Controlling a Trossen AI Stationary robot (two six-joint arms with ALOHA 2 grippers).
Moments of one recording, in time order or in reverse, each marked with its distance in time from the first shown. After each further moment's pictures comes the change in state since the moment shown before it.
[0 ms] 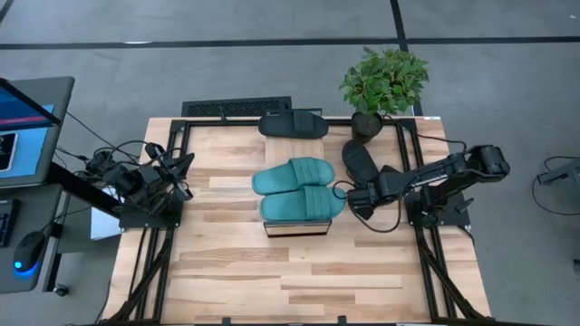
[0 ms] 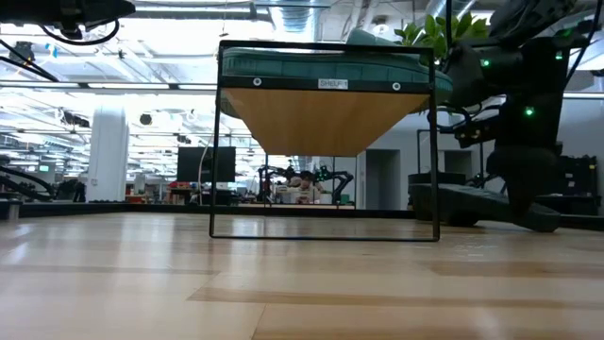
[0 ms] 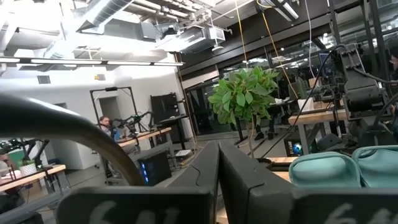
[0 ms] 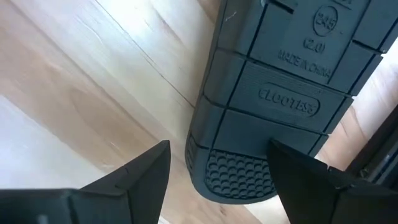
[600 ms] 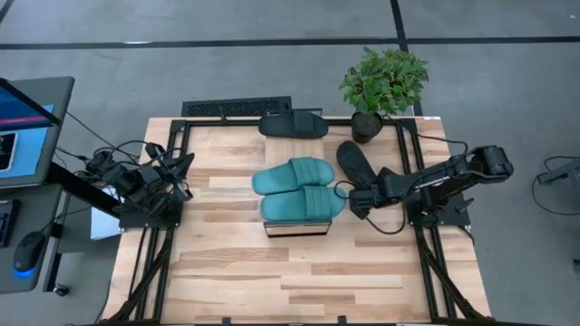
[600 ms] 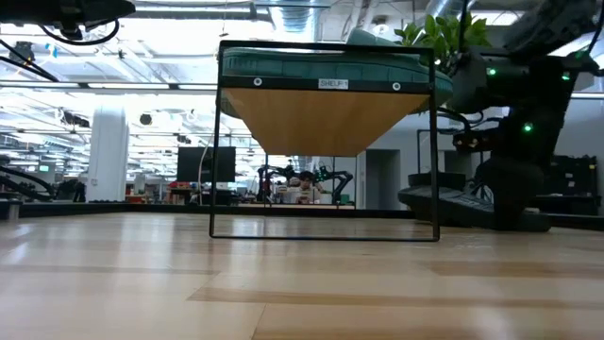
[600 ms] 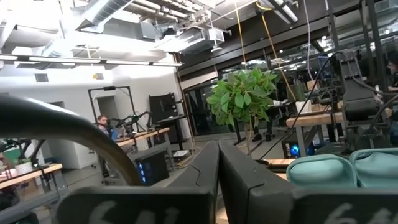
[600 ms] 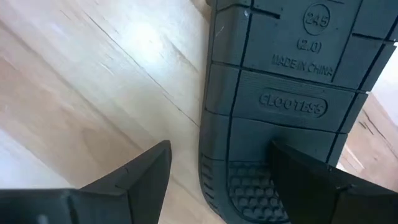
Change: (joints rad) left arm 0.000 0.000 0.000 0.000 0.005 -0.016; right arm -0.020 -0.007 -0.140 0.254 0.009 0.026
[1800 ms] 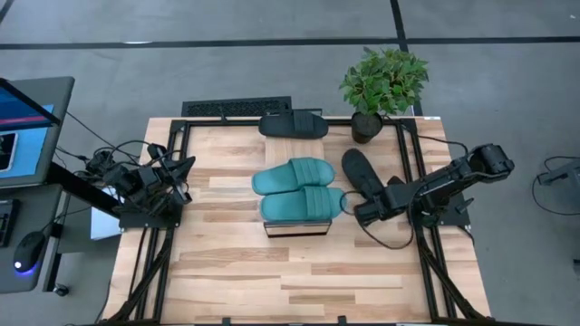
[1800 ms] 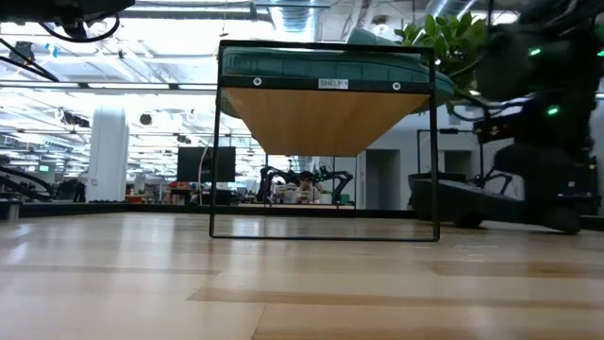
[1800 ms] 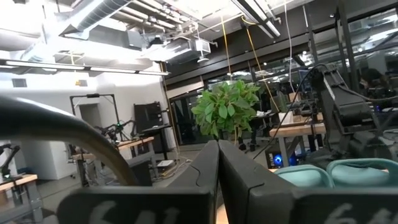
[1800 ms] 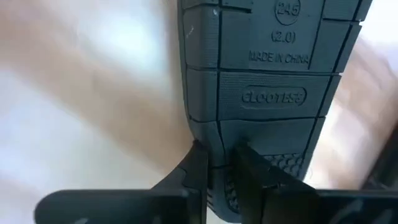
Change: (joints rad) left arm 0.000 0.000 0.000 -0.017 0.076 -0.051; right arm 0.196 -0.028 0.078 -0.237 -0.015 0.335
